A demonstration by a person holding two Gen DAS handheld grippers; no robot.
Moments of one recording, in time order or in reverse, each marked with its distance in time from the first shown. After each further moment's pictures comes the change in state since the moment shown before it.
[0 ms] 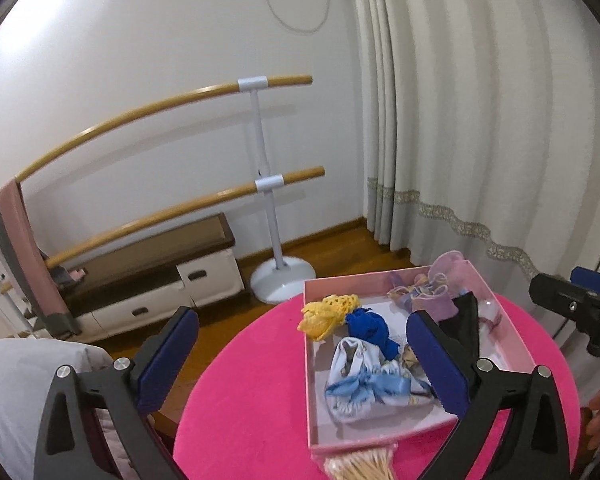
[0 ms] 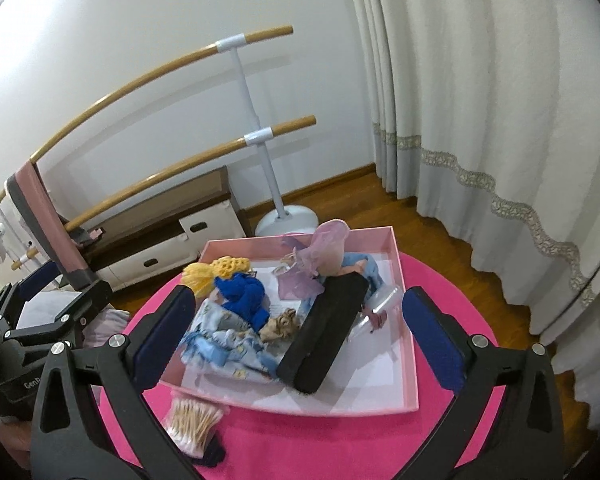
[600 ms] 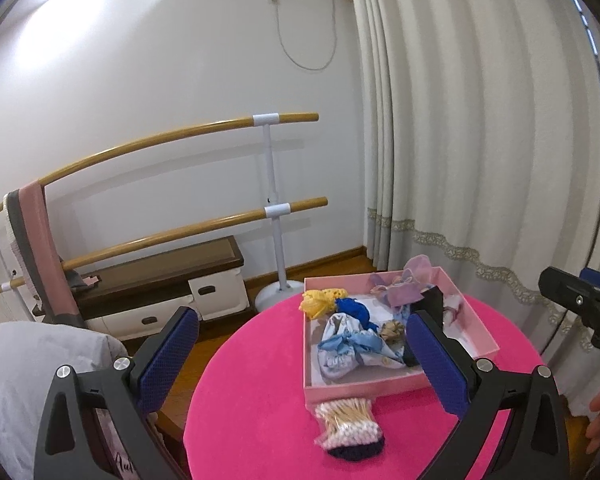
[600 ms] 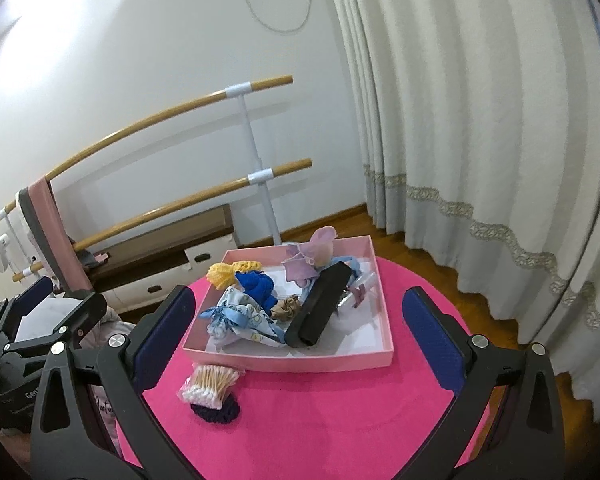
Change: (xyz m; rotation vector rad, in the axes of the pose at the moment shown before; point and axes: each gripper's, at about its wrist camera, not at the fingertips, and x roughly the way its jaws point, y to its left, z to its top) left arm -0.130 -0.011 -0.085 -0.045 -0.110 0.010; right arm -0.109 0.014 -0.058 -0.014 -0.176 -0.047
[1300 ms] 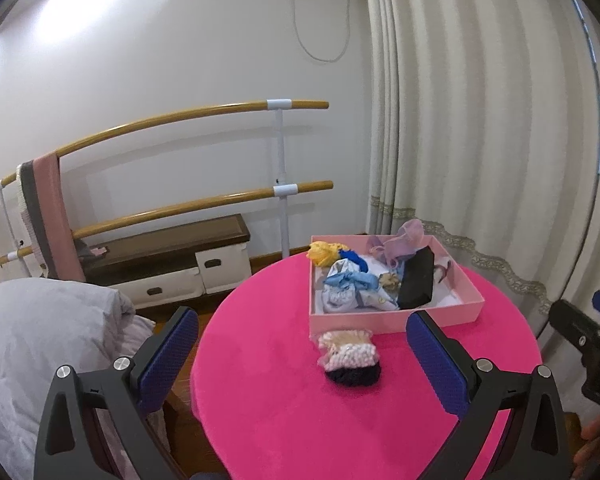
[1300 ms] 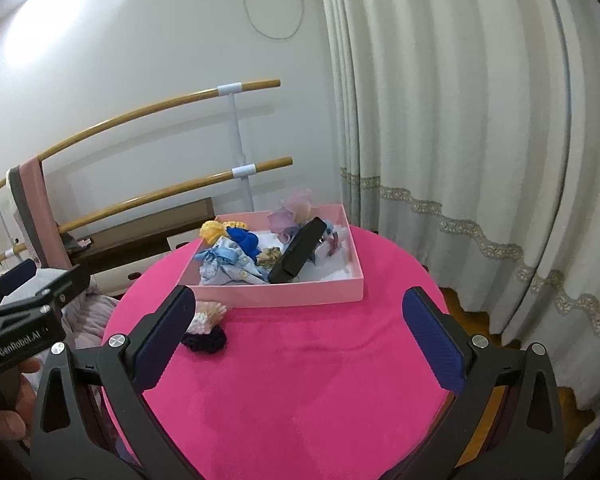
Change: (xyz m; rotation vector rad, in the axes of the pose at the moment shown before) left arm -0.094 0.013 -0.053 -0.052 0.035 0.020; right arm -0.067 0.018 -0.081 -0.058 -0.033 -0.085
